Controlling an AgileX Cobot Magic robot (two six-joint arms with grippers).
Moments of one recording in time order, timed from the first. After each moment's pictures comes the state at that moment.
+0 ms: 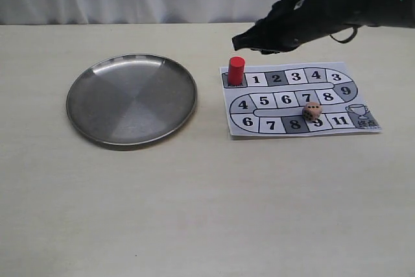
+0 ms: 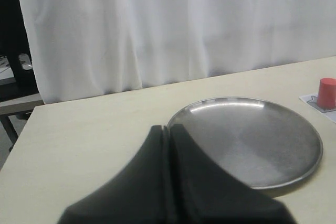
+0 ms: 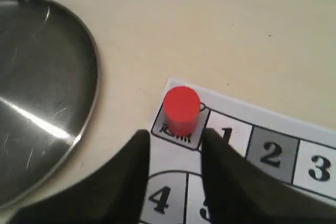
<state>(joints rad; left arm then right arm) 0.00 0.00 0.00 0.15 0.18 -0.10 0.29 1.88 -1.33 0.26 0.34 -0.27</state>
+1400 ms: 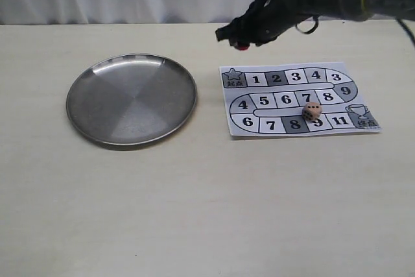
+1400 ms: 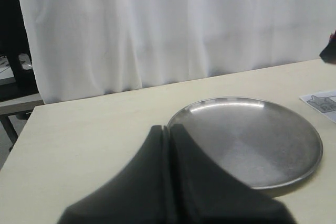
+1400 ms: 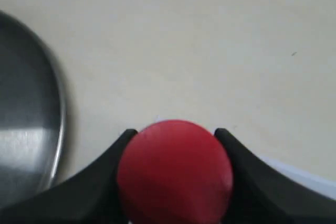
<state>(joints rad) 0.00 0.00 0.00 0.15 0.18 -0.10 0.27 2.20 -1.72 0.25 0.47 -0.24</state>
